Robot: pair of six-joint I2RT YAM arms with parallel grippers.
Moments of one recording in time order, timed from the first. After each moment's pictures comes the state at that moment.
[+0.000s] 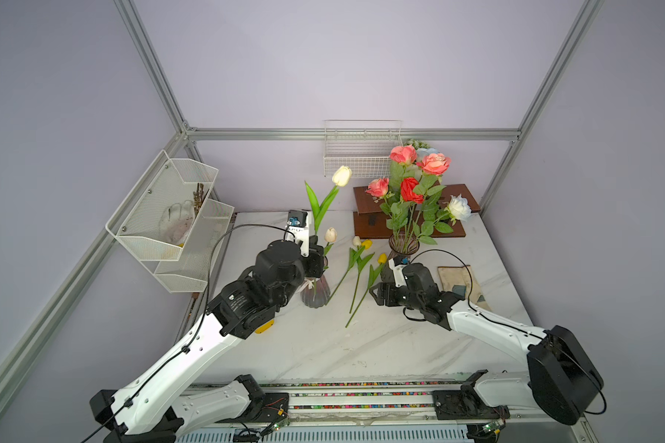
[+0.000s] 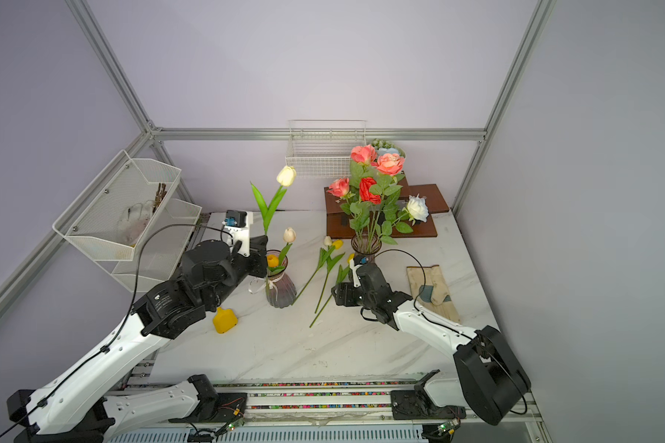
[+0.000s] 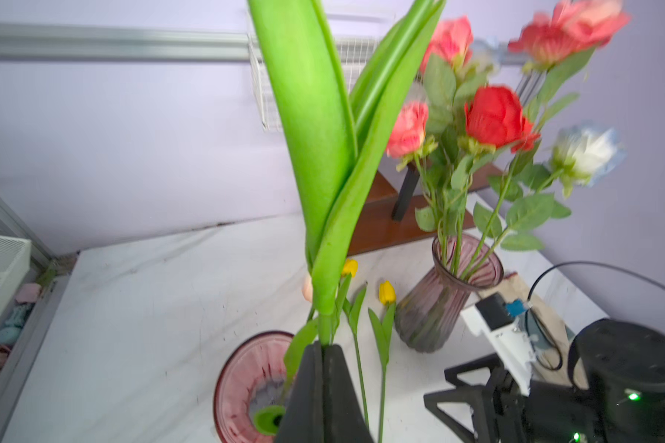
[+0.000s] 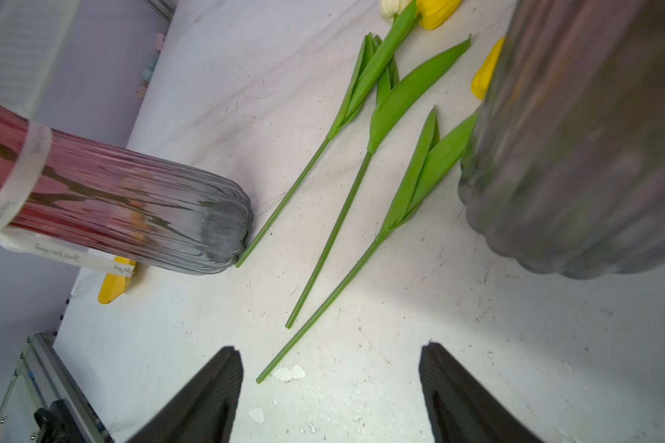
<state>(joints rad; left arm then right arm) -0.77 1.03 1.32 -0.52 -0.49 -0.20 0.59 1.38 0.77 -0.09 -0.13 0.54</state>
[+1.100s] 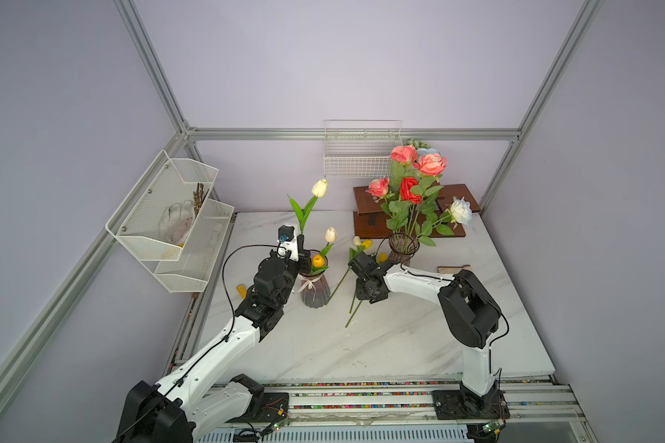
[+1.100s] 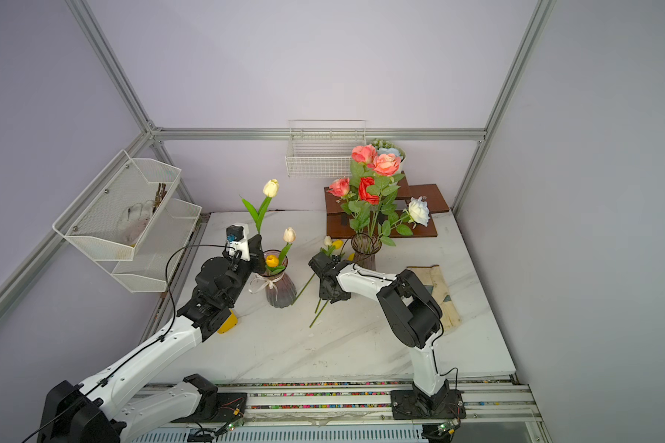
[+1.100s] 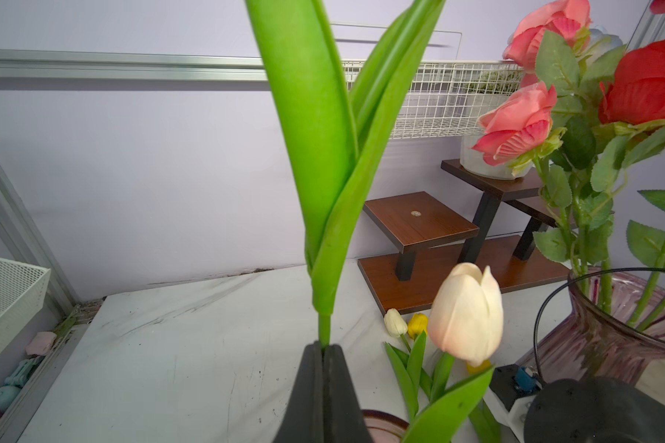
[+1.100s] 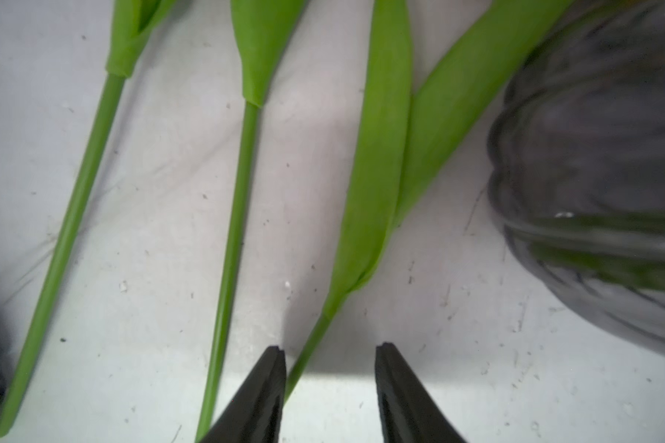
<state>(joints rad) -0.47 1.06 0.73 0.31 -0.27 -0.04 0.71 2.00 1.38 -0.64 0.19 0.73</state>
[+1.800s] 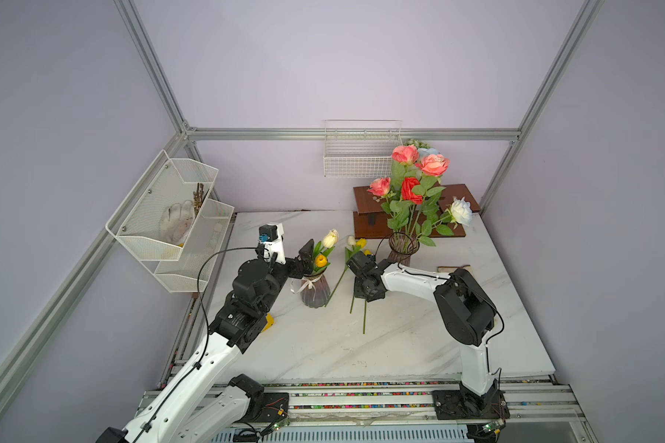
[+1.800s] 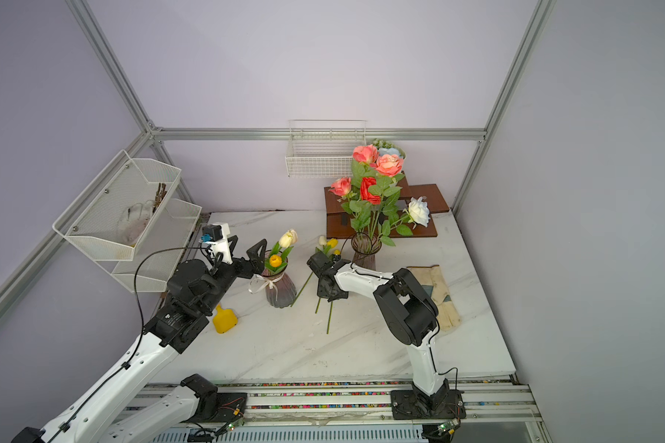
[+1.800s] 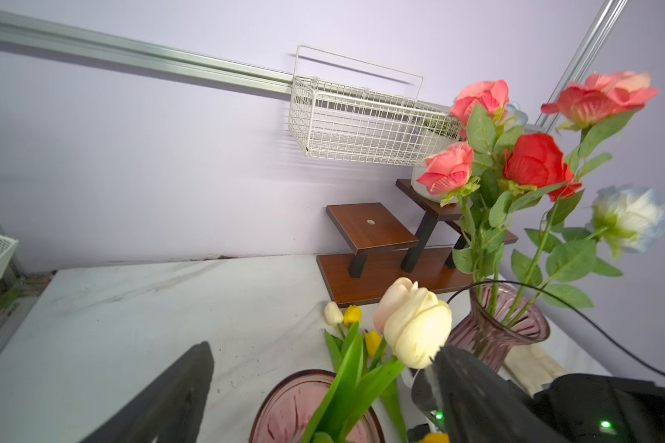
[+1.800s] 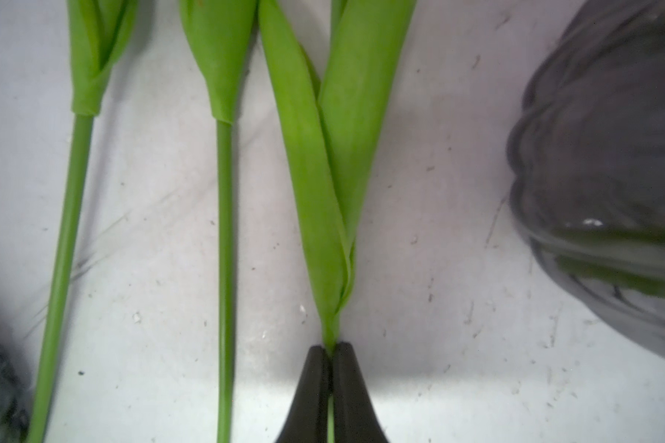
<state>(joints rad) -0.46 0.86 0.86 -0.06 -0.19 -0.23 0.71 2.01 1.38 -0.61 0.18 0.79</state>
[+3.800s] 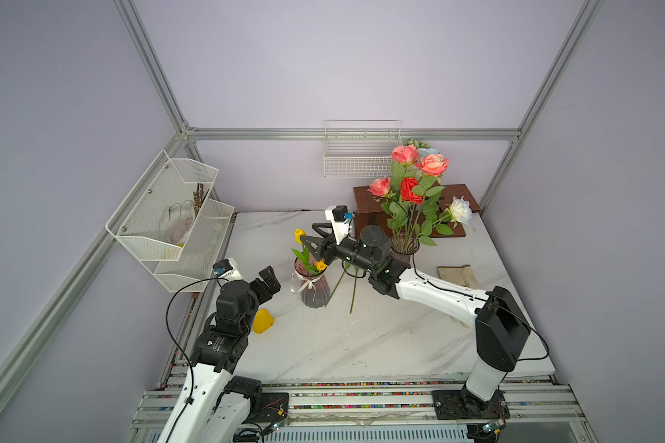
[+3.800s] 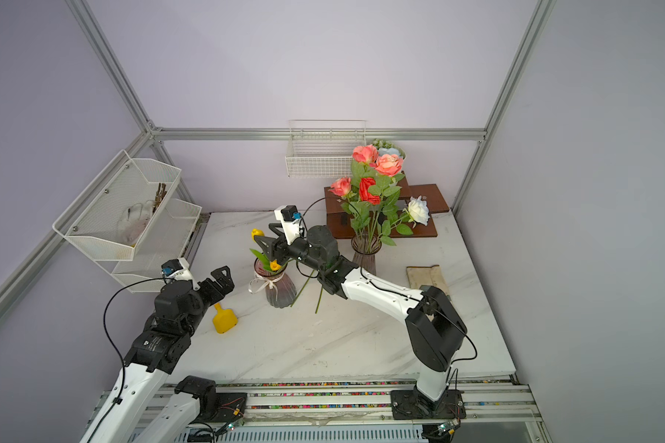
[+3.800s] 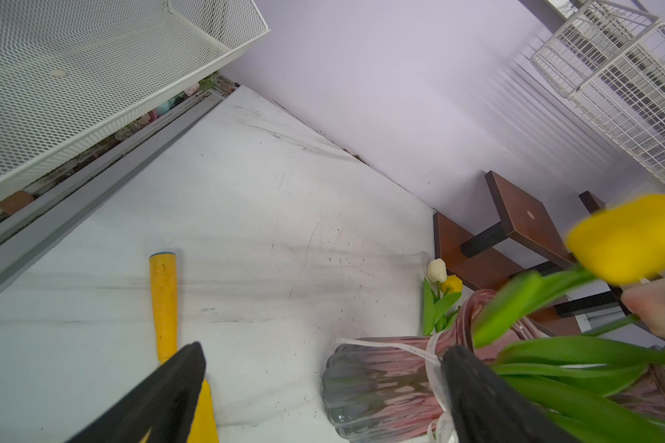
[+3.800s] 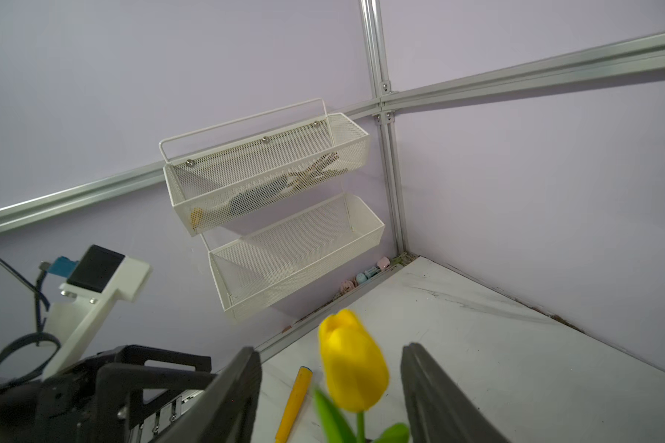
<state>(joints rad) -0.19 0.64 0.69 -0.44 -0.25 -0.63 0.81 1.72 1.35 0.49 -0.25 0.24</state>
